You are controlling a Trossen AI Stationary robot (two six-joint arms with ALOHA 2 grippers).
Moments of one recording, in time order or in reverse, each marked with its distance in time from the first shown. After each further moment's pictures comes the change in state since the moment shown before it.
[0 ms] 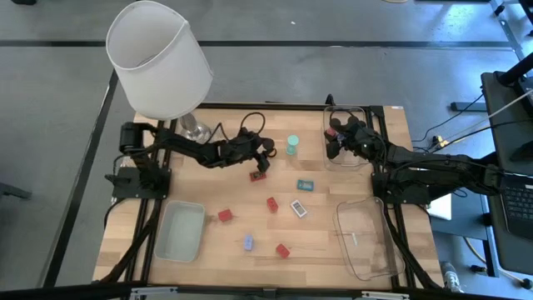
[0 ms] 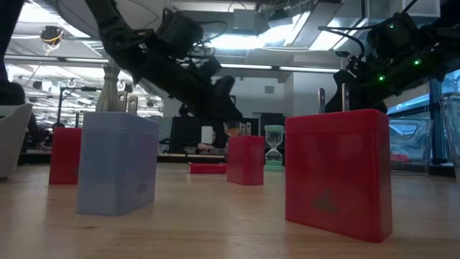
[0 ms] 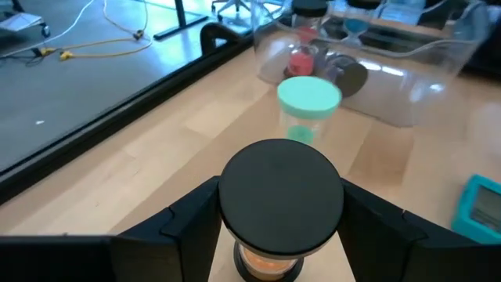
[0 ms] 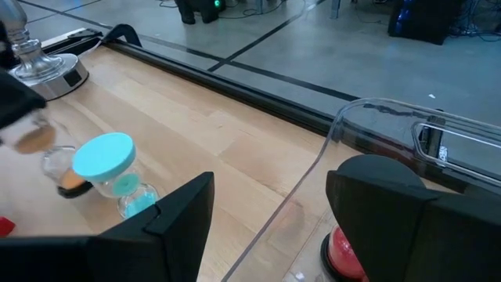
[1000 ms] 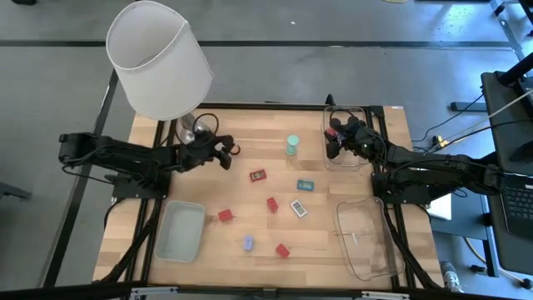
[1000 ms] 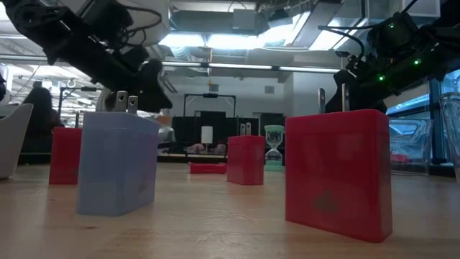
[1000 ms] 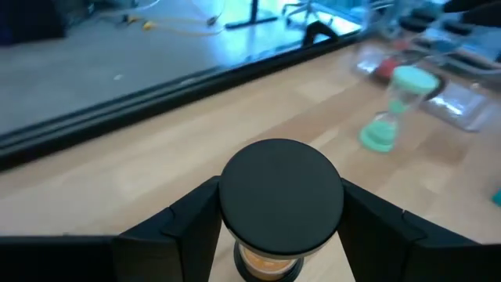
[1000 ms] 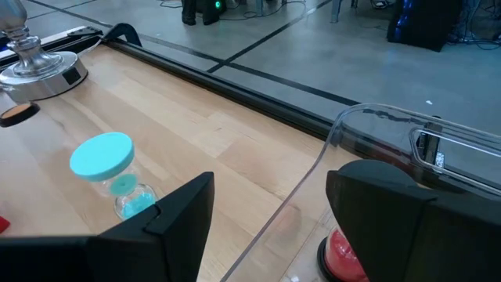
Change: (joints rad) left arm -0.022 -0.642 -0.430 -0.259 -0.199 -0.224; right arm 0.000 0.000 0.000 0.007 0.003 -0.027
